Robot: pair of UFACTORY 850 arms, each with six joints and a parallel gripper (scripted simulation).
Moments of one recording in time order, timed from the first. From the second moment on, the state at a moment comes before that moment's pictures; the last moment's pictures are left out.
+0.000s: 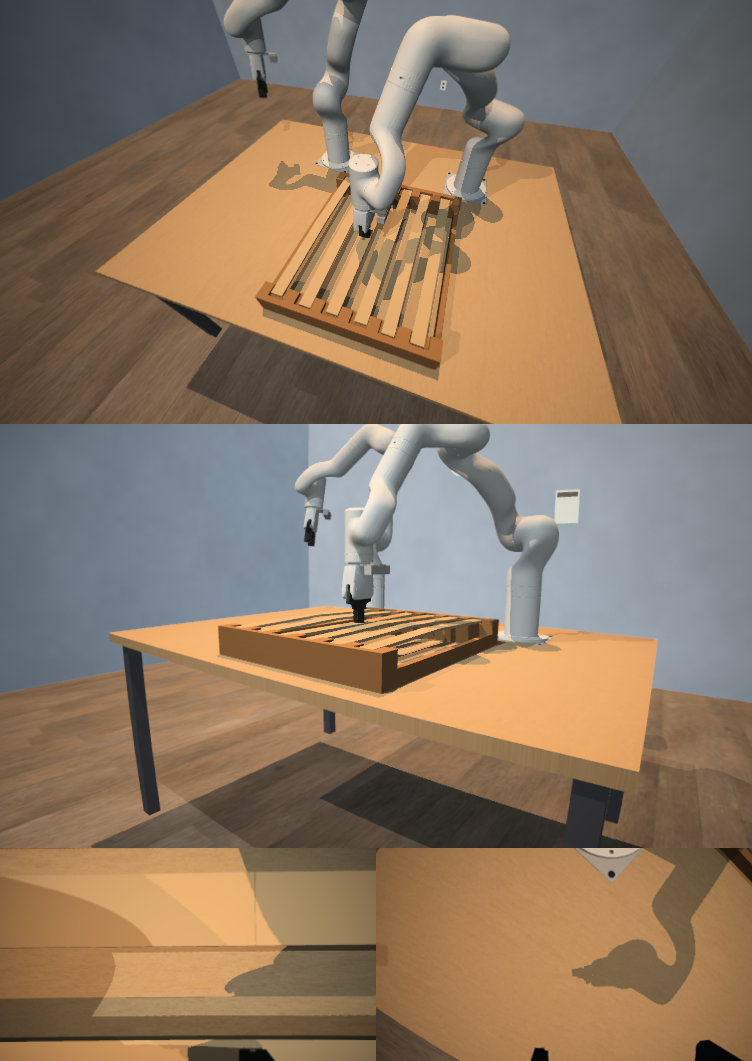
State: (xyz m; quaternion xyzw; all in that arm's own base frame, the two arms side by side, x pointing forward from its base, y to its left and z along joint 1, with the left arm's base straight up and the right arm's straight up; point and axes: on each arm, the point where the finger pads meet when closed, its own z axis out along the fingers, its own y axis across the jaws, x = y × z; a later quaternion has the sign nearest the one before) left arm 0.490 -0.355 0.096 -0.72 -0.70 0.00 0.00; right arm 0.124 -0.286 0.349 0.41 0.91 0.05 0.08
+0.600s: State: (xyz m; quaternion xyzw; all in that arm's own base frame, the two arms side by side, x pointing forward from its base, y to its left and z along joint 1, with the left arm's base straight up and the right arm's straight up) left arm 0.490 -0.355 0.094 -0.72 -0.70 0.00 0.00; right arm 0.124 -0.286 0.349 0.41 0.91 0.05 0.08
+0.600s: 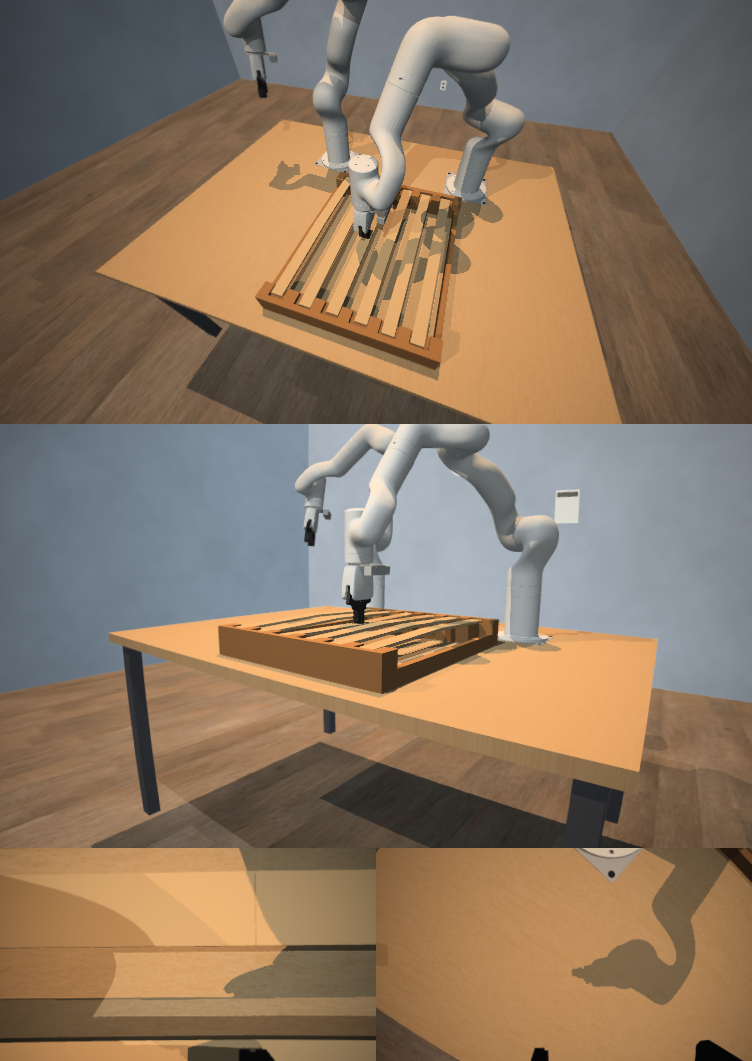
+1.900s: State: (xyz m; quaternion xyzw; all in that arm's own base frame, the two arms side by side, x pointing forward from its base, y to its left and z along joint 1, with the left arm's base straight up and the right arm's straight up) left arm 0.490 -0.355 0.088 -0.72 -0.70 0.00 0.00; right arm 0.124 -0.286 0.349 0.41 0.91 0.05 0.08
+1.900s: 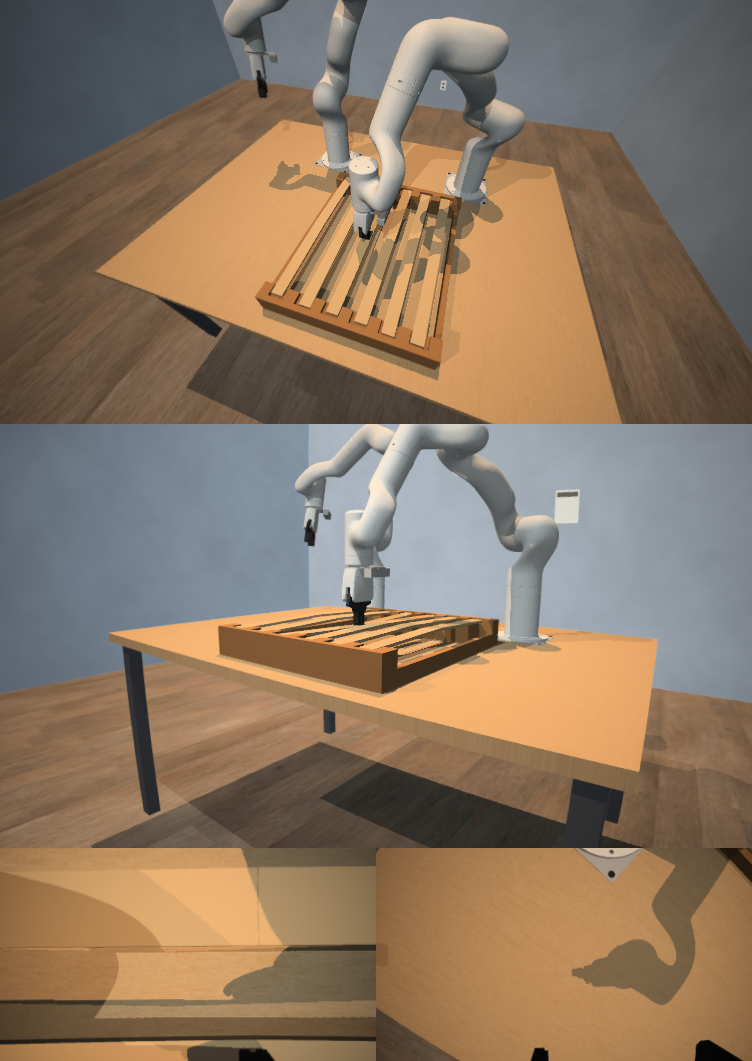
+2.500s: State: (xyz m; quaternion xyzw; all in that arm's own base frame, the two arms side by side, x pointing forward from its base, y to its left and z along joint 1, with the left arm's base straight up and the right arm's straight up) left arm 0.490 -0.354 0.087 -0.72 -0.70 0.00 0.00; right arm 0.124 -0.286 0.349 0.41 0.91 0.05 0.08
